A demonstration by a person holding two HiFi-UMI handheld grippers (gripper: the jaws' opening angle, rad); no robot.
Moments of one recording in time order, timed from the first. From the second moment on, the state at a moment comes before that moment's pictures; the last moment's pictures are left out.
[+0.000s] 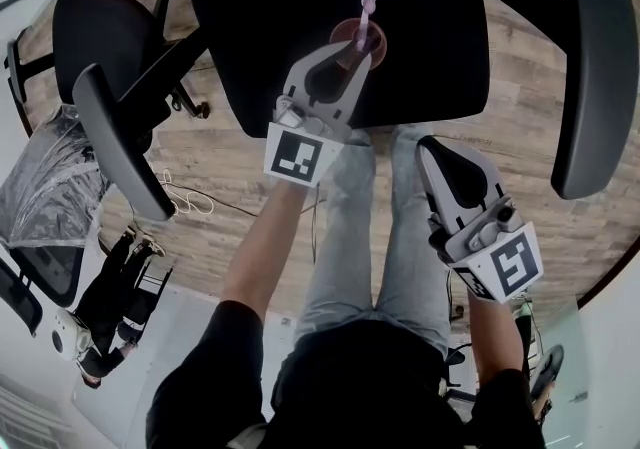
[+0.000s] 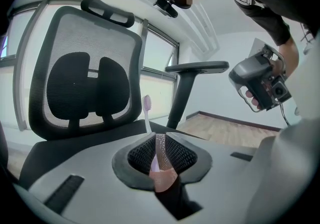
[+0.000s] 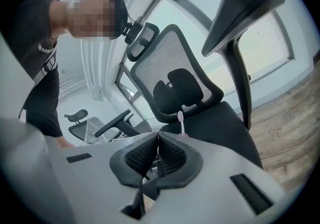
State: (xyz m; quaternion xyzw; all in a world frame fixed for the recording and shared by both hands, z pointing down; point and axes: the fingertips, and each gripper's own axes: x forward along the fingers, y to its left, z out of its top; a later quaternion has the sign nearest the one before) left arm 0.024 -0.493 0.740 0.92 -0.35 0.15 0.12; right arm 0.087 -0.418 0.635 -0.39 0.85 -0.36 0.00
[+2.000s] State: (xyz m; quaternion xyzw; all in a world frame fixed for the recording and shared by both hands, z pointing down) left arm 0.001 -0.427 0.200 0.93 -0.36 -0.04 0.09; right arm 0.191 -0.424 0.176 -0.52 0.85 -0.06 0.00
